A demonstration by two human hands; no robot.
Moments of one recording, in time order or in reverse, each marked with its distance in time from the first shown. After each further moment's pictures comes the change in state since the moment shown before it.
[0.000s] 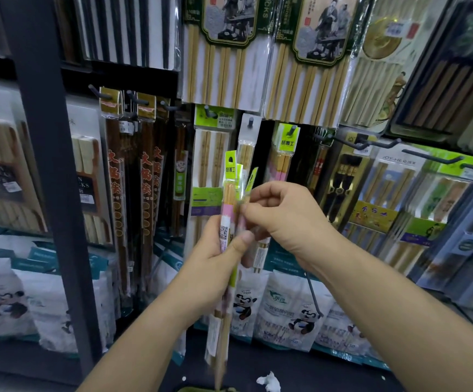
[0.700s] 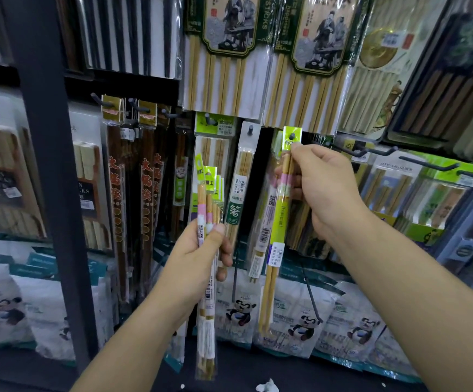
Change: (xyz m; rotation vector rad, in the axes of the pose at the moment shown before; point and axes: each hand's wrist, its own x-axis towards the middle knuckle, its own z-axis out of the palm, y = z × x) left_hand 0.005 0.005 -0.011 -0.211 0.173 -0.110; right_hand 0.026 -0.037 -0.029 0.160 0.304 -0.097
